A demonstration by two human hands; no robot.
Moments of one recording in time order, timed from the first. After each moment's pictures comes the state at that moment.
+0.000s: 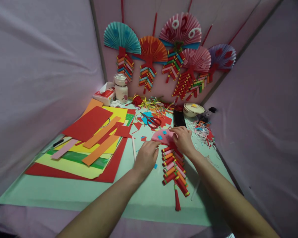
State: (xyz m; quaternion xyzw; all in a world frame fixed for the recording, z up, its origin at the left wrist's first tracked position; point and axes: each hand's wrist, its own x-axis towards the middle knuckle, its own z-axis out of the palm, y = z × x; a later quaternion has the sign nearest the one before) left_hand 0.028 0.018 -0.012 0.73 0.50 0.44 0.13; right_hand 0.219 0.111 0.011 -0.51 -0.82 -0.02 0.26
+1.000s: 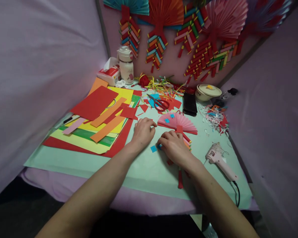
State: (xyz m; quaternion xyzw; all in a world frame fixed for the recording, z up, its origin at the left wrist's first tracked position) left_hand 0.003 0.033 -0.008 0.68 0.65 0.32 0.14; right_hand 0.174 0.014 0.010 -0.40 -0.91 0.05 0.06
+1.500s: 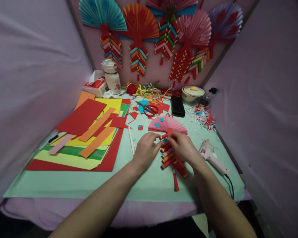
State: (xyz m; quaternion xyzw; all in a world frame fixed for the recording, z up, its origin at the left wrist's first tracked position) left_hand 0.041 0.006 -0.007 0.73 0.49 0.44 0.17; right_hand 0.211 0.025 0.030 -0.60 -0.74 0.23 0.21
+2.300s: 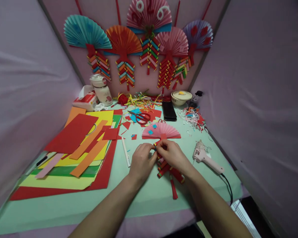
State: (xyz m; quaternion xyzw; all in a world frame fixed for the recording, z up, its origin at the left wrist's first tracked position) left_hand 0.046 0.002 -0.011 0.76 0.49 0.43 0.09; right_hand 0.193 0.019 0.022 -0.60 -0.68 0.32 0.28
